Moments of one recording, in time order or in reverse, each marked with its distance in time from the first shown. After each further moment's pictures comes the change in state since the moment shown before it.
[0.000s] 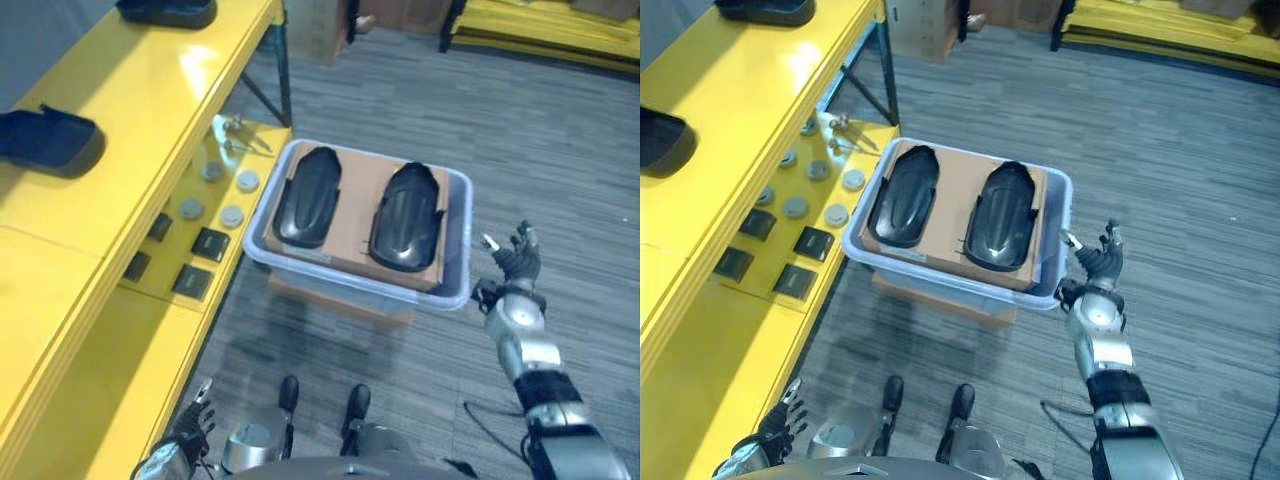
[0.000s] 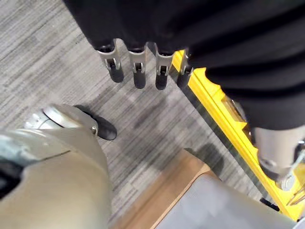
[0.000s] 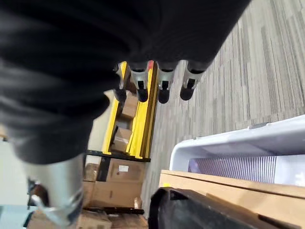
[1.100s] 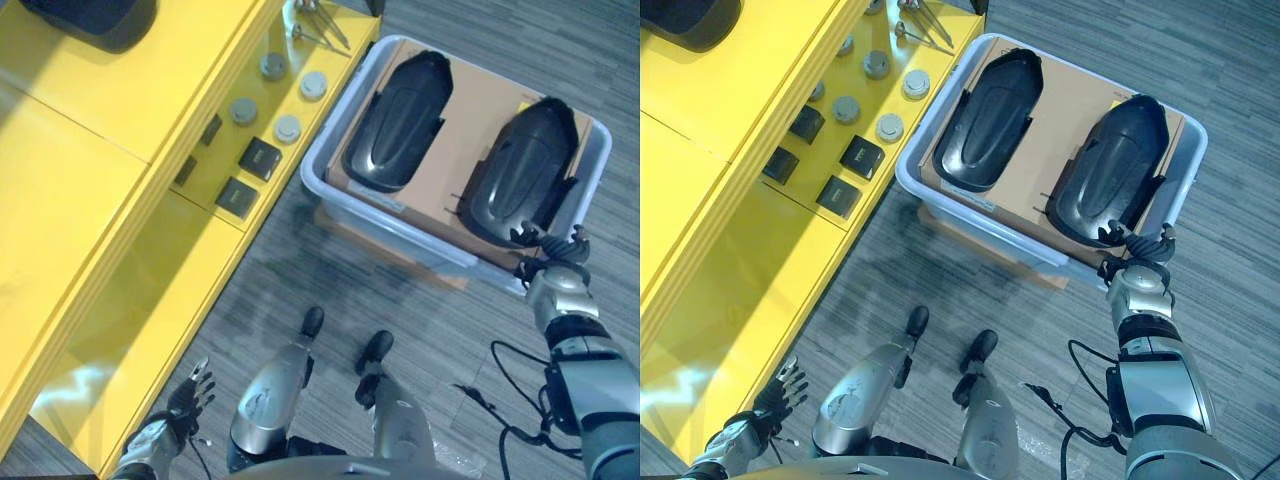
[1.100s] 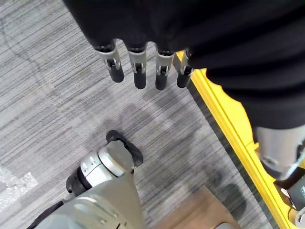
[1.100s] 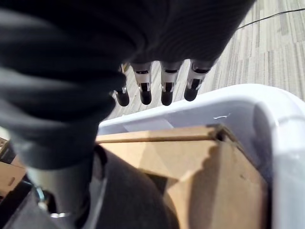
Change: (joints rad) left arm -0.090 0.090 -0.088 0.057 -0.117 -0.041 -0.134; right arm -0.281 -0.138 0.054 0.492 0.059 0.074 0.026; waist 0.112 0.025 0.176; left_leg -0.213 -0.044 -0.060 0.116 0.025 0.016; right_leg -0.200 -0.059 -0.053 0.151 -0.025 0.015
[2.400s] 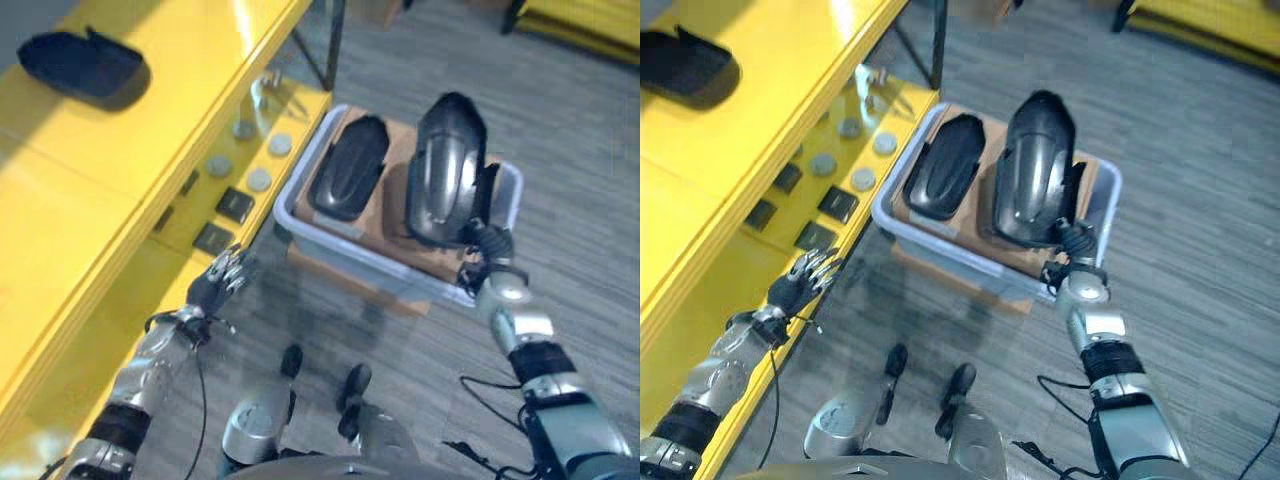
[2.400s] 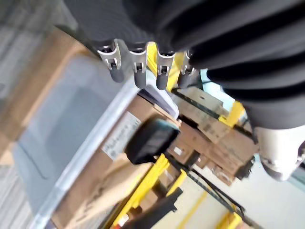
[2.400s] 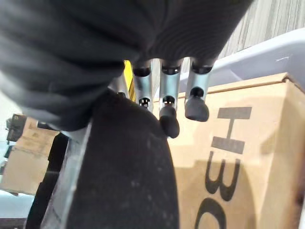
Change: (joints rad) left arm -0.125 0.134 -0.024 -0.812 -0.085 0.129 -0.030; right arm 0.261 0.150 0.083 -0.575 -0.020 0.042 0.054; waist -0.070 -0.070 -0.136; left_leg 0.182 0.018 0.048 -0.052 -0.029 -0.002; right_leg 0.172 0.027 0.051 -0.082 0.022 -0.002
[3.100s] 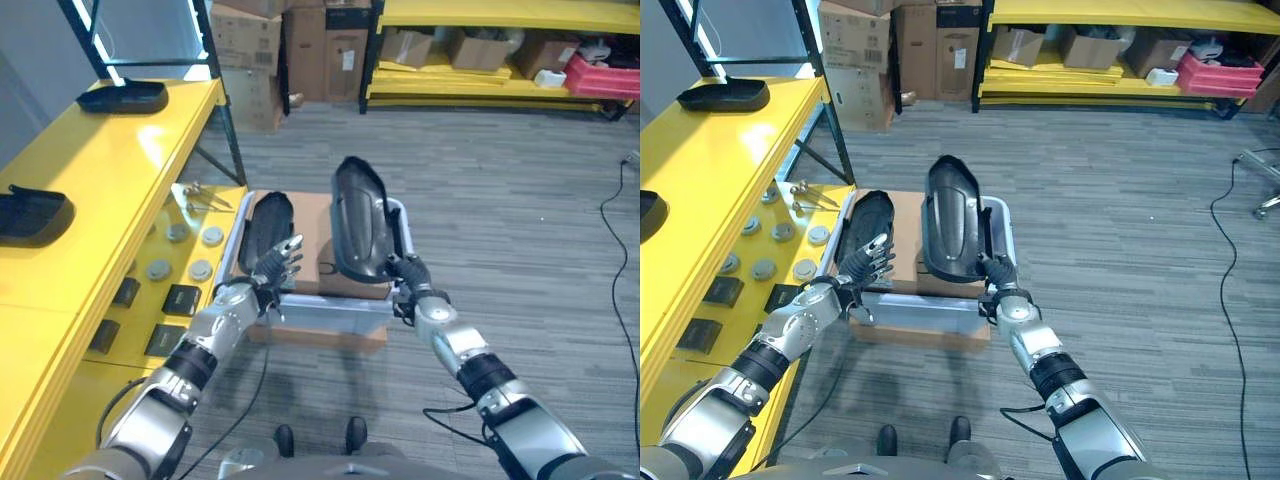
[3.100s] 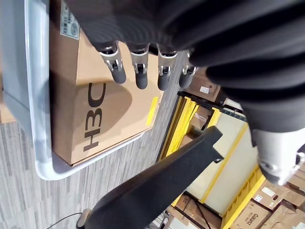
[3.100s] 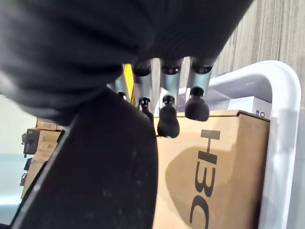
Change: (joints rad) left arm -0.344 -0.200 -0.226 0.231 0.046 0.180 0.303; right arm -0.021 0.137 0.288 0.032 -0.041 0.062 0.054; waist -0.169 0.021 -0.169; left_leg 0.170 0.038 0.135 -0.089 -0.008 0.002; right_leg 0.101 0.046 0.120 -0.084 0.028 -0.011
